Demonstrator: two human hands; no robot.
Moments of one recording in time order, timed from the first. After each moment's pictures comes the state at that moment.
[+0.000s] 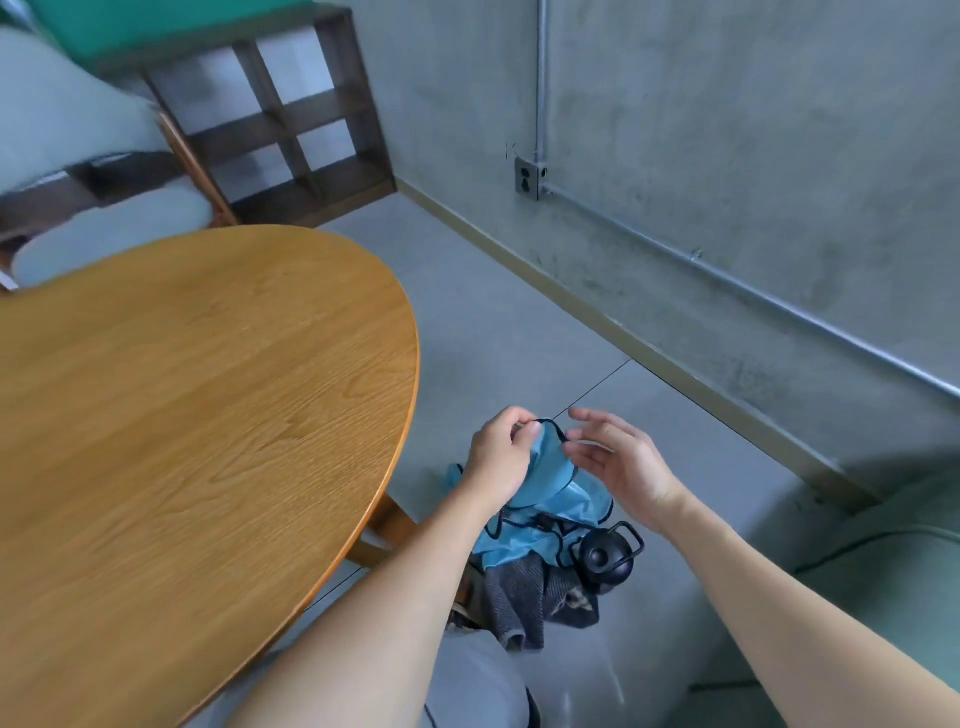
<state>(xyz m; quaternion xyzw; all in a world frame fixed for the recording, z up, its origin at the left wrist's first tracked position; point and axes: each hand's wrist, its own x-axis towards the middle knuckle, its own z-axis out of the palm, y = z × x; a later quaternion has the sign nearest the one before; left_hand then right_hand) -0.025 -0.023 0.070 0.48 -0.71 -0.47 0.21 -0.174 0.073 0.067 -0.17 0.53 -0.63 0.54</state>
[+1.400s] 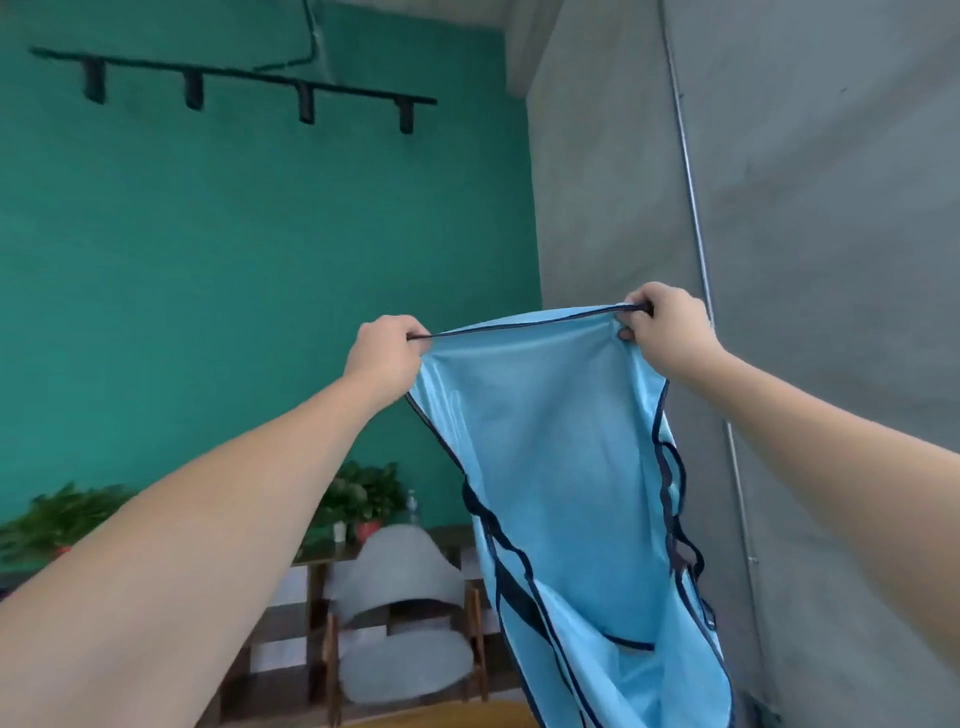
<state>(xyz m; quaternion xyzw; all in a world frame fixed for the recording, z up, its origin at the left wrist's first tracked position) 0.337 0.006 0.812 0.46 -0.68 0.11 0.56 0.020 0.069 0.811 -0.61 0.47 -0.63 -0.11</state>
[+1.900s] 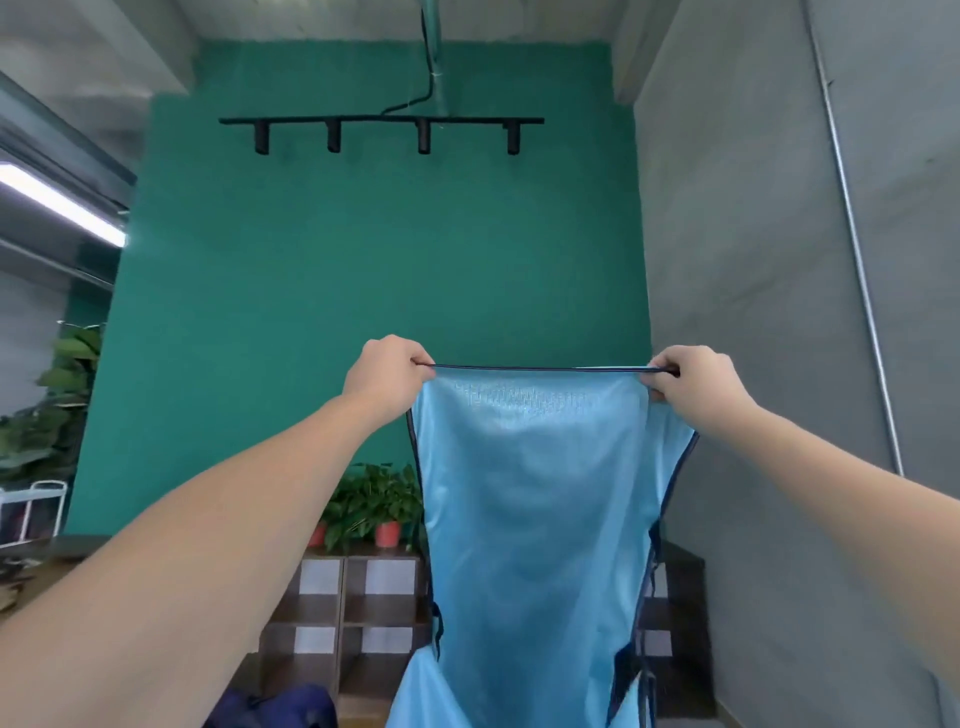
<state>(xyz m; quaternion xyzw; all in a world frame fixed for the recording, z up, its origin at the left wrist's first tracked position) 0.499 0.065 0.803 0.57 -0.63 0.16 0.51 0.145 0.044 0.788 -0.68 0.46 -0.57 -0.04</state>
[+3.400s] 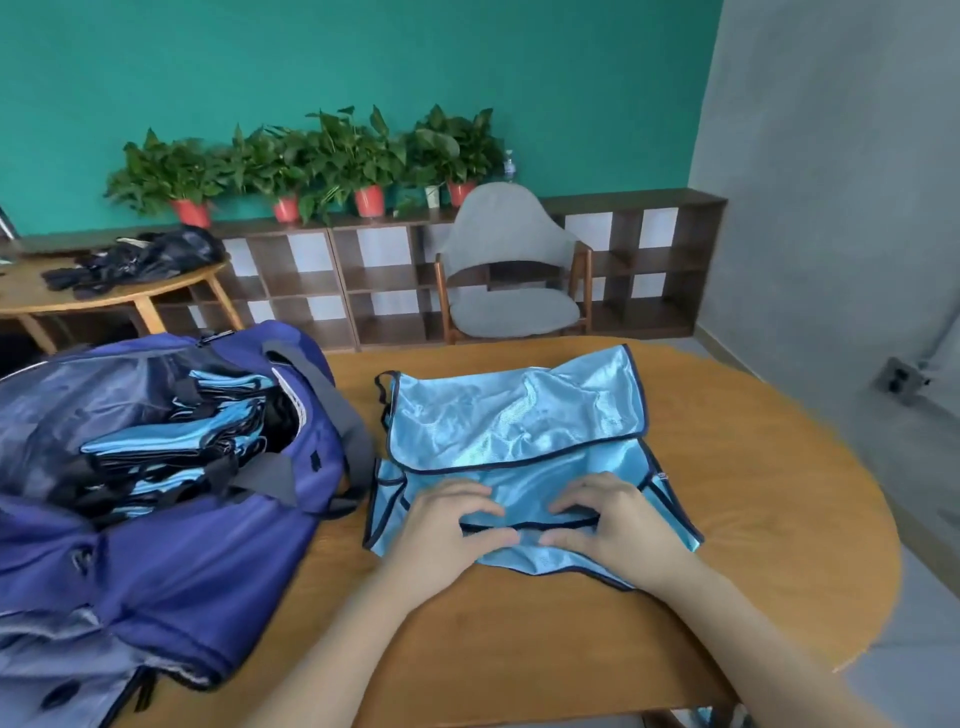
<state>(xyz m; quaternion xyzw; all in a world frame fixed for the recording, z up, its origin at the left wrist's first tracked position) 0.478 -0.002 0.222 0.56 -0.73 -0.19 0.33 0.225 -0.037 0.221 -0.84 0.43 -0.29 0.19</state>
